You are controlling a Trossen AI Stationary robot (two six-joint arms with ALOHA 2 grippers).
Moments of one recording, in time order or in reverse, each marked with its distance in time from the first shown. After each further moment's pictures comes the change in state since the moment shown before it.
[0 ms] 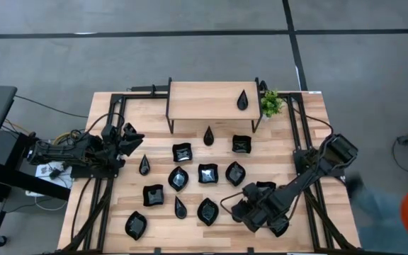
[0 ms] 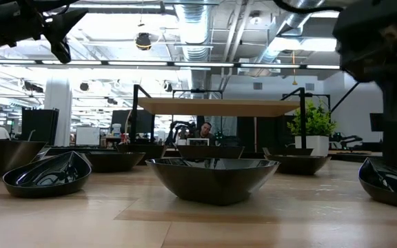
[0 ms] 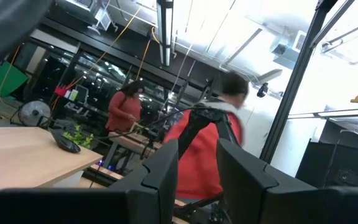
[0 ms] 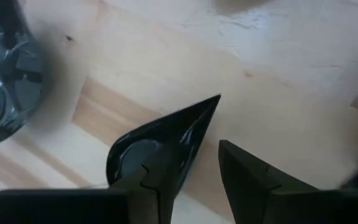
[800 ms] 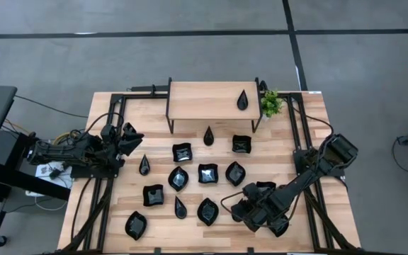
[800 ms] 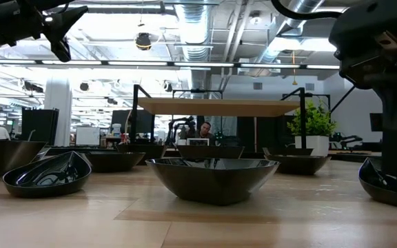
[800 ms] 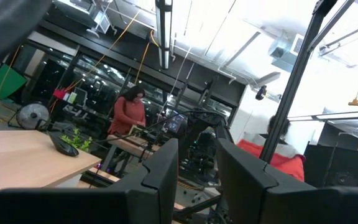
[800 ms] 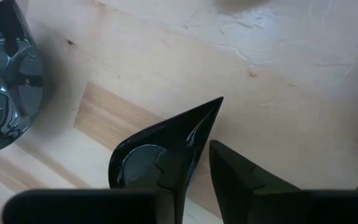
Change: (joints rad) left arm 0.000 0.000 0.000 0.013 0.000 0.000; right arm 0.001 0.000 -0.014 0.030 0.010 0.015
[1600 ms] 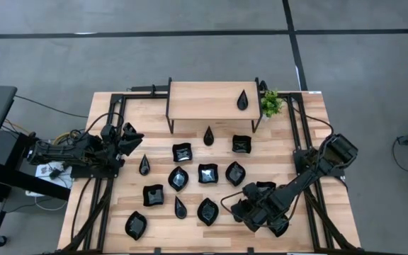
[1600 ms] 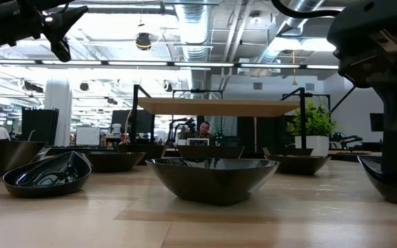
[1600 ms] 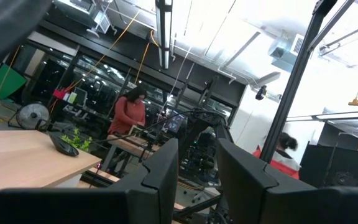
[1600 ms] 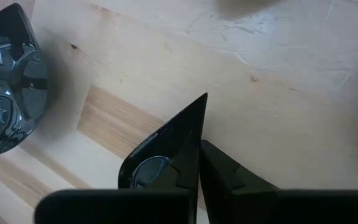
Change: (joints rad) left arm 0.000 0.000 0.000 0.000 0.000 0.000; right arm 0.000 0.000 0.000 0.001 0.009 0.000
